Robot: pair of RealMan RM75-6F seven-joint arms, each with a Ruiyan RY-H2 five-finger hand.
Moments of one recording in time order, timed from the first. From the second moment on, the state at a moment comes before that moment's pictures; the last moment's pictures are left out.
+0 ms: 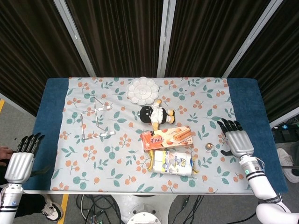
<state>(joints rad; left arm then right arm) -0.10 -1.29 -0.02 -1.39 1.54 1.48 -0.07 0.47 -1.16 0.16 -1.72 -1.07 0.97 -0.42</state>
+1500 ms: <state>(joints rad) -0.10 -1.30 0.01 -1.35 1.55 1.47 -0.12 0.61 -1.29 0.08 -1.64 -0.89 0.95 -0.53</state>
